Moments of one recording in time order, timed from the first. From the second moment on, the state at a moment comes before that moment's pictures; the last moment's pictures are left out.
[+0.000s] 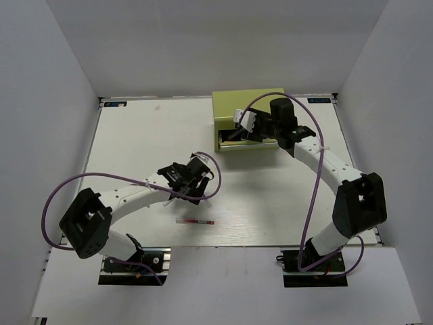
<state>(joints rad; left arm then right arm) -0.83 1.42 0.90 -0.65 -0.43 -0.30 0.43 1.57 1.24 -0.19 -0.39 -1.02</state>
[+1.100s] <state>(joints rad) -0.81 1.27 0.87 -0.50 -0.30 -0.43 0.42 1.77 1.37 -0.58 -0.50 -1.10</state>
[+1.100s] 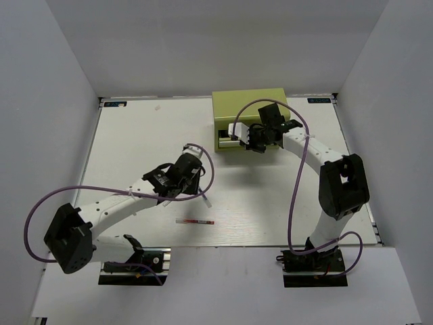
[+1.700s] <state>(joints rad) -0.81 1.22 0.69 0.11 -0.22 -0.80 0.42 1.76 1.34 -0.31 -0.26 -0.96</state>
